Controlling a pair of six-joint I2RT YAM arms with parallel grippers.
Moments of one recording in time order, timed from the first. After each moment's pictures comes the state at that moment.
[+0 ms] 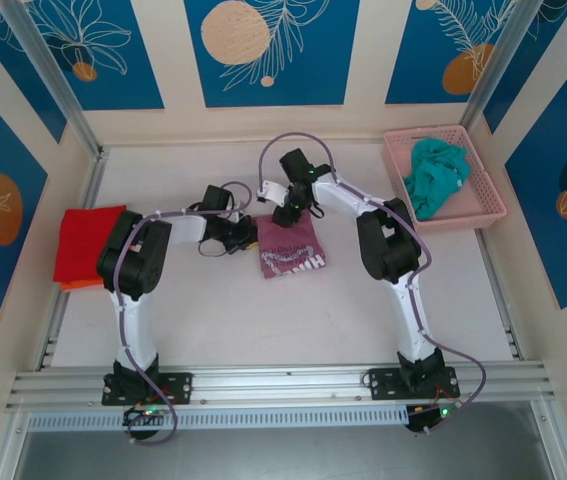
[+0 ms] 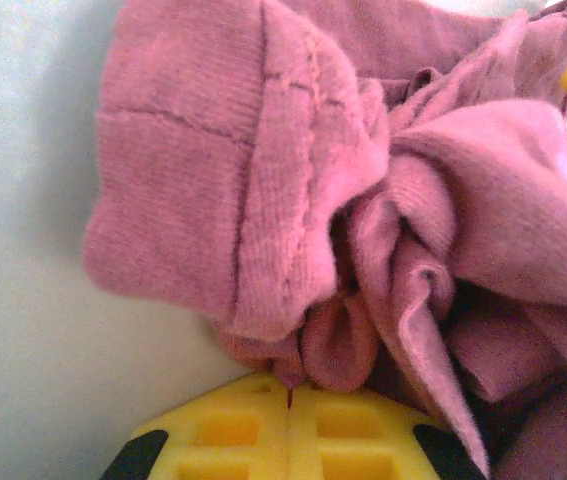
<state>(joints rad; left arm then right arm) -0.36 2.04 1.17 -0.15 0.63 -0.72 0.51 2.29 1.88 -0.72 -0.26 -0.68</state>
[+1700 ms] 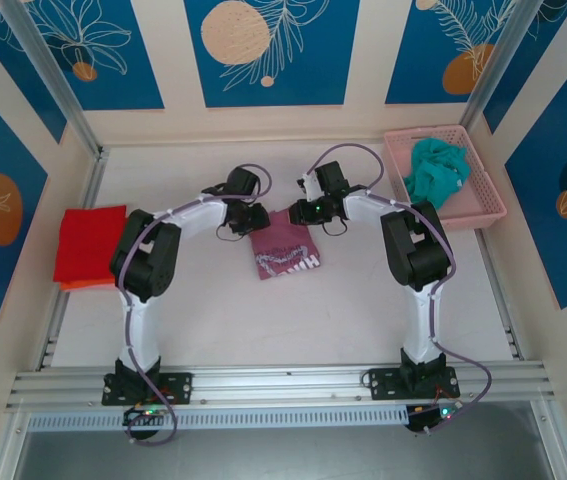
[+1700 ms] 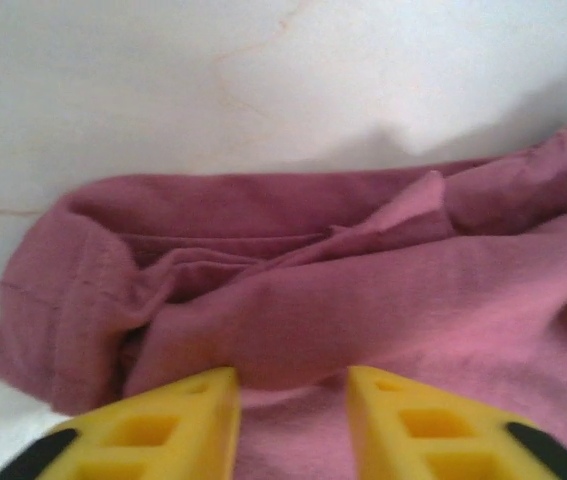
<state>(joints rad) -0.48 2.06 1.46 -0.47 0.15 -0.68 0.38 2.09 1.42 -0.31 -0.44 0.23</state>
